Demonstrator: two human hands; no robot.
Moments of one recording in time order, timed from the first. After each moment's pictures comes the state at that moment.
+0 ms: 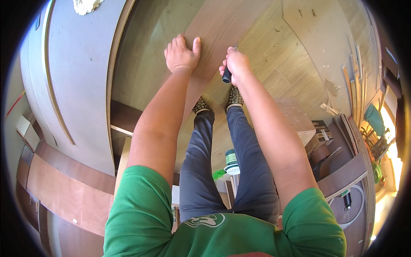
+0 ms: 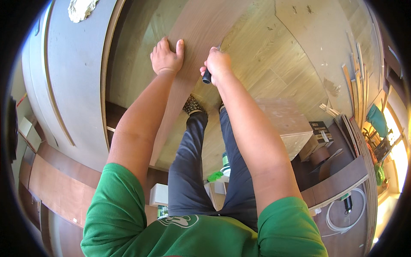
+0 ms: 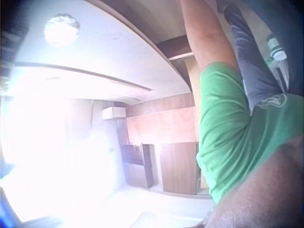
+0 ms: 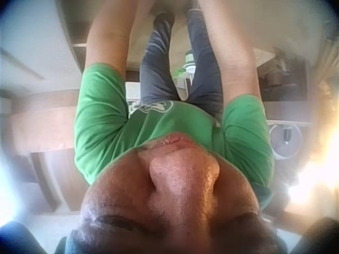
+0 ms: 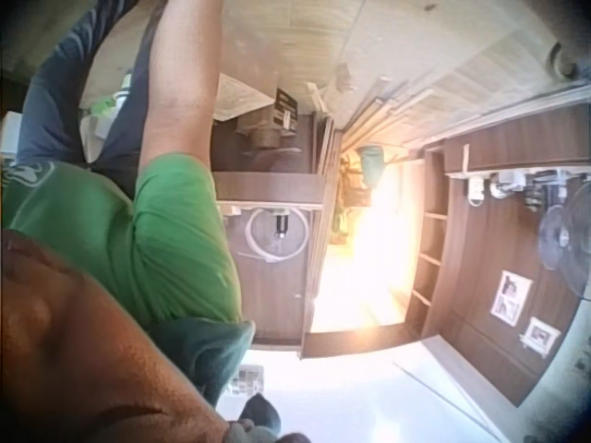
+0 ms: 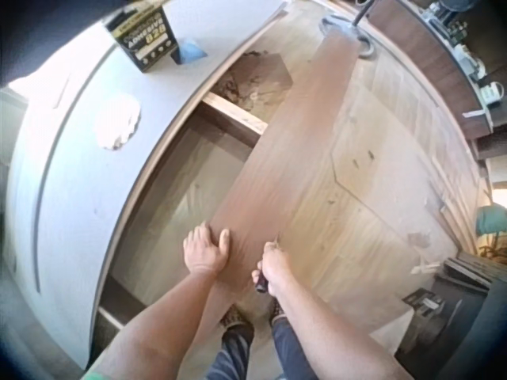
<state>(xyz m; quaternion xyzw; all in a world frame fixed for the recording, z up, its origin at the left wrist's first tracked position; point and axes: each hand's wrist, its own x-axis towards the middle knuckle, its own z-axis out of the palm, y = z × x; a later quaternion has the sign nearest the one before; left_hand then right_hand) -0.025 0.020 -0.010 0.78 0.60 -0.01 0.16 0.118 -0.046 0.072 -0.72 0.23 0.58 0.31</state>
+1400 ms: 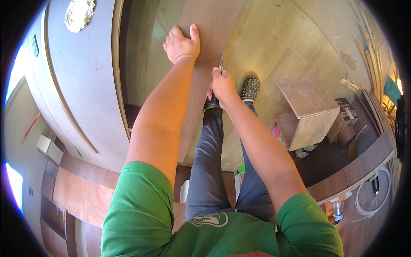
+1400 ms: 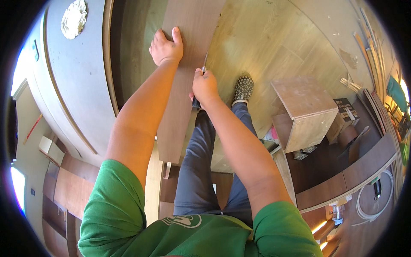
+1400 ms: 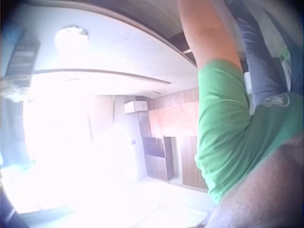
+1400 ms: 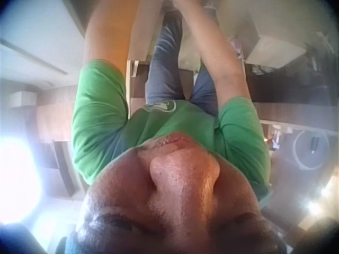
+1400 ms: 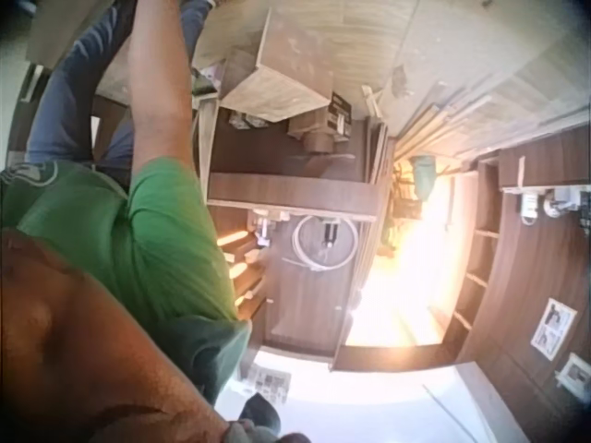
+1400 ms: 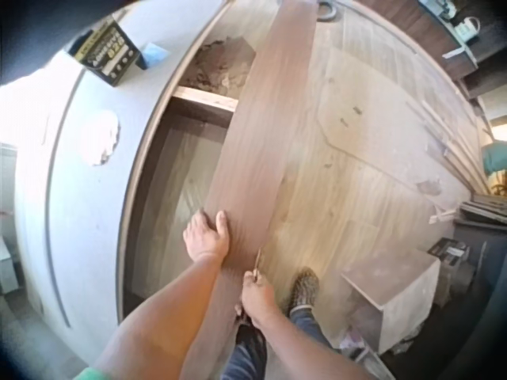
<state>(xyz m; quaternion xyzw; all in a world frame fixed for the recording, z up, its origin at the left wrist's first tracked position) -0.023 0.018 -0.014 0.79 0.59 -0.01 0.16 0.006 -0.113 0.092 -0.68 0.27 0.58 0.36</state>
